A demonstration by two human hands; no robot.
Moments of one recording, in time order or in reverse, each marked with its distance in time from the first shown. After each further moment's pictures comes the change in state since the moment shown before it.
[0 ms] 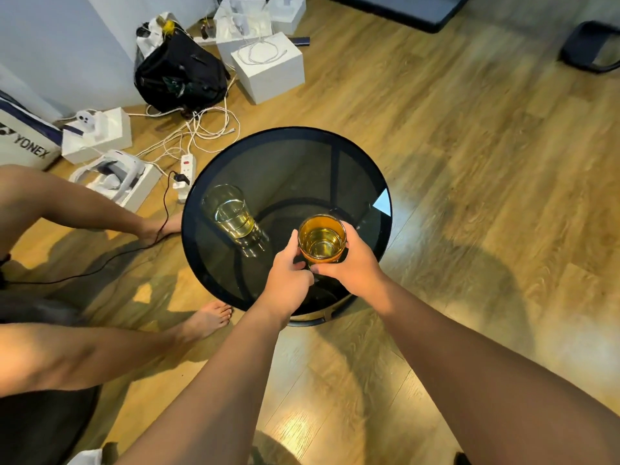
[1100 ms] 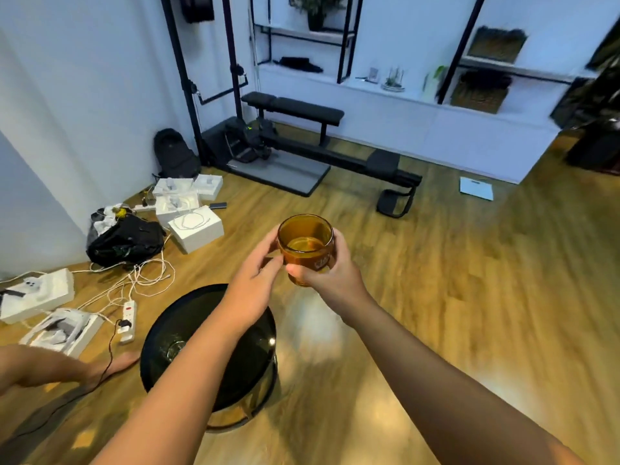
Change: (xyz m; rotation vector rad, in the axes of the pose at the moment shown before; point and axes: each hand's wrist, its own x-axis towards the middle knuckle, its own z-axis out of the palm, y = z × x) left_hand -0.310 0.462 0.024 0.037 -0.146 0.631; right_hand -0.298 -0.375 -0.349 0.263 0.369 -0.297
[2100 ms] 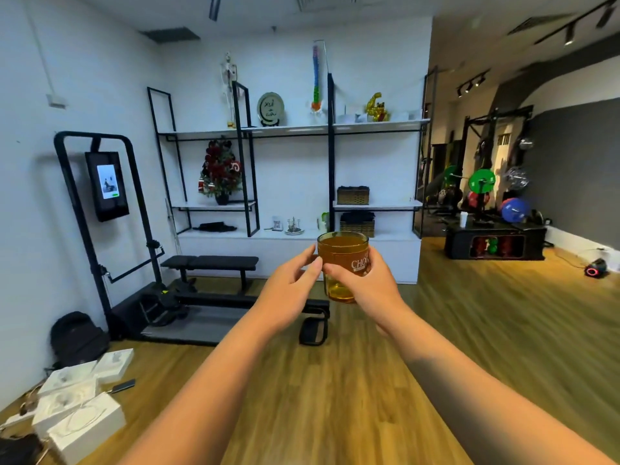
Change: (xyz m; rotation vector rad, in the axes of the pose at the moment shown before) left_hand 0.039 0.392 0.331 0.126 -0.285 0.521; right_hand -0.080 -0.238 -0.468 0.043 0.482 -0.271
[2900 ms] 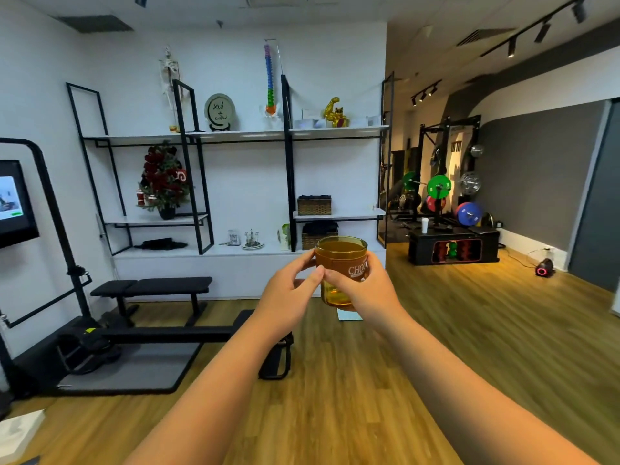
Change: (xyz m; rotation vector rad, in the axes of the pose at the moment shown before) left_hand 0.252 -0.076 0.119 -0.044 -0.031 0.030; right_hand 0.222 0.093 -0.108 -0.019 0.098 -0.004
